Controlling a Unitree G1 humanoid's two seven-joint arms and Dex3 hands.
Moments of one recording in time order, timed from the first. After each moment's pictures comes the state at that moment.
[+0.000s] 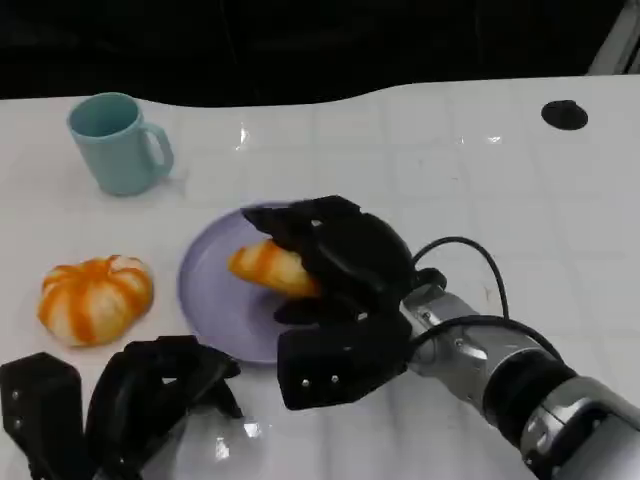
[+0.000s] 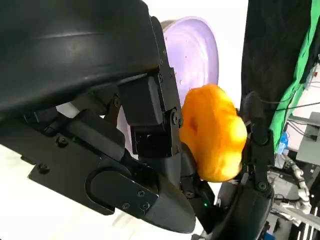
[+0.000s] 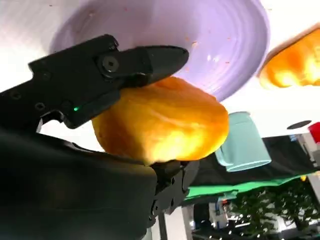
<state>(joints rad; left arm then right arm) -0.09 -0.01 0.14 0.51 -0.33 -0.14 -0.45 -0.85 0.12 0.64 1.15 -0.77 -0.35 -0.40</state>
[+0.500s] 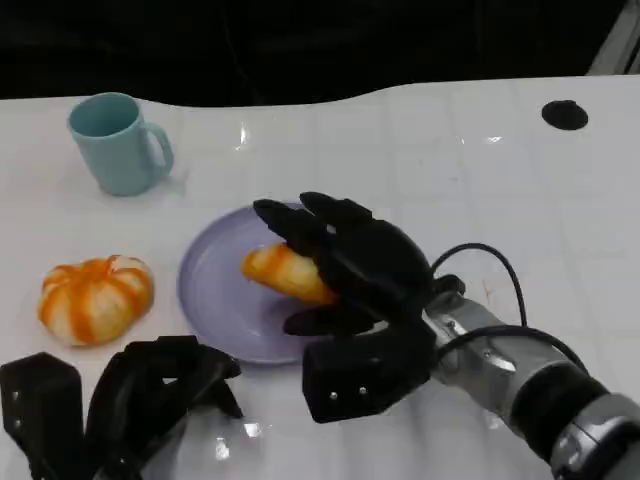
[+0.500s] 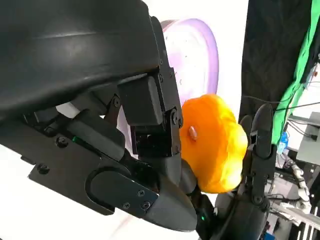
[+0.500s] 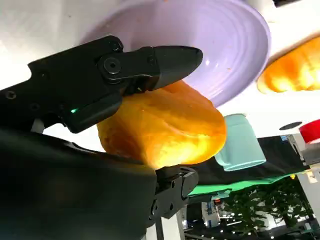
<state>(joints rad) -0.09 -0.01 0.14 0.51 -0.33 -0.14 -0.45 -0.76 0.03 0.64 1.00 -0.76 -0.38 -0.38</state>
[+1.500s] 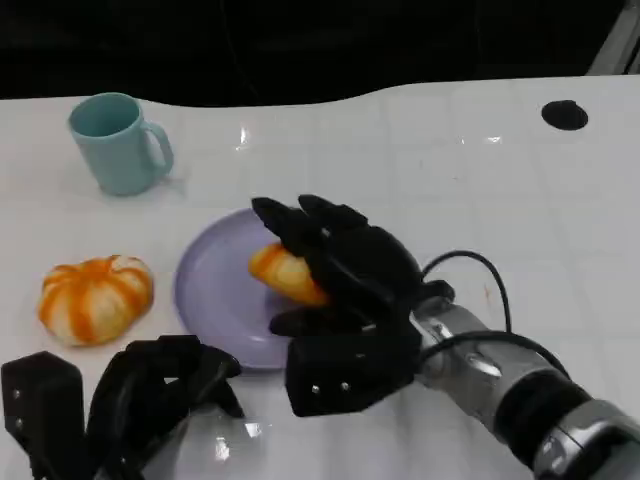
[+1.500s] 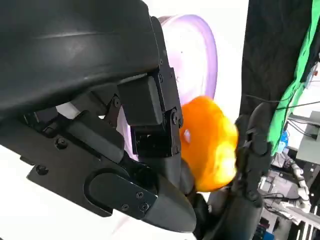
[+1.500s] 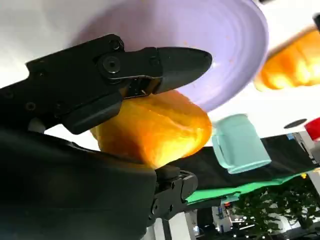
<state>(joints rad) -0.09 -0.01 0.14 0.52 -0.33 -0.14 -0.45 -0.79 0.11 0.60 1.05 -0.74 -0.33 -0.36</state>
